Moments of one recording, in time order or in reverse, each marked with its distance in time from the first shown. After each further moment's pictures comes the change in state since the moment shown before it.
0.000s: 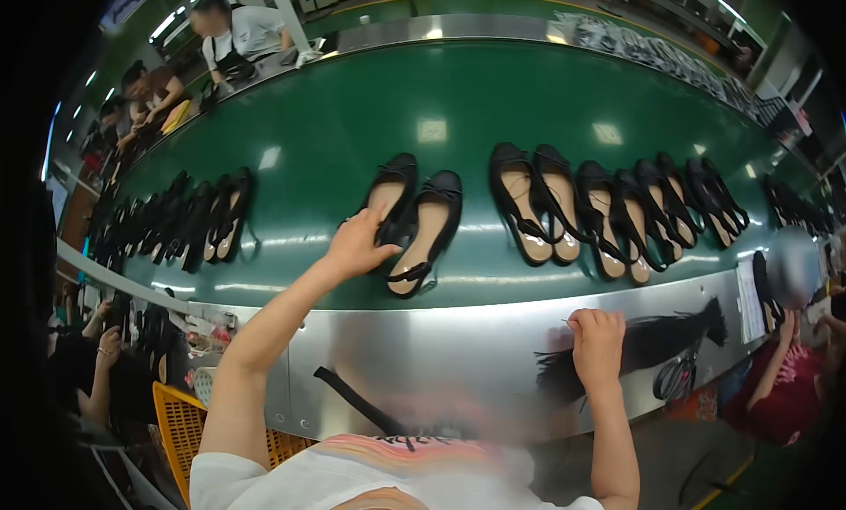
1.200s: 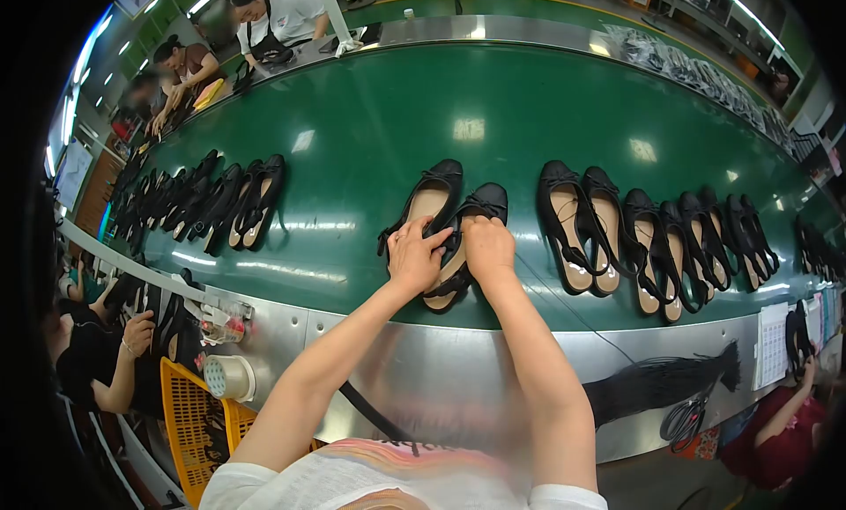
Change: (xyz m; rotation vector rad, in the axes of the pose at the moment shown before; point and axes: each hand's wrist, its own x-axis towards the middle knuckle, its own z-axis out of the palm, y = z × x) left_hand 0.007 0.015 0.064 -0.047 0.306 -0.172; right_hand 0.179 -0.140 0.162 0.023 -0.102 -0.247
